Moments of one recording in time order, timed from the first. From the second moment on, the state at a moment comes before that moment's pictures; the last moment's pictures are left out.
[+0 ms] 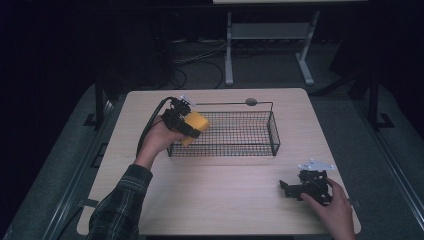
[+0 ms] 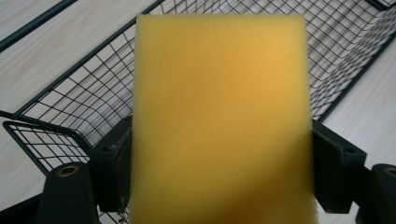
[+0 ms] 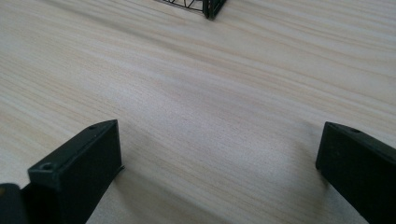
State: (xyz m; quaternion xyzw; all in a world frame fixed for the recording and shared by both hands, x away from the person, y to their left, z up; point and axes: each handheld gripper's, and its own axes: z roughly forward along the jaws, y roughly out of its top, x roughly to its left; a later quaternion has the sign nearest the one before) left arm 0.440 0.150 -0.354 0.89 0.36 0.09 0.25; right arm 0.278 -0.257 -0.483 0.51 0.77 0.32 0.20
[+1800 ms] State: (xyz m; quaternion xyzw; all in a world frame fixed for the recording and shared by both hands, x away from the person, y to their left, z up) left arm 0.476 0.144 -0.411 0.90 0.39 0.08 0.19; right arm 0.278 -0.257 -0.483 0.51 0.77 0.32 0.20
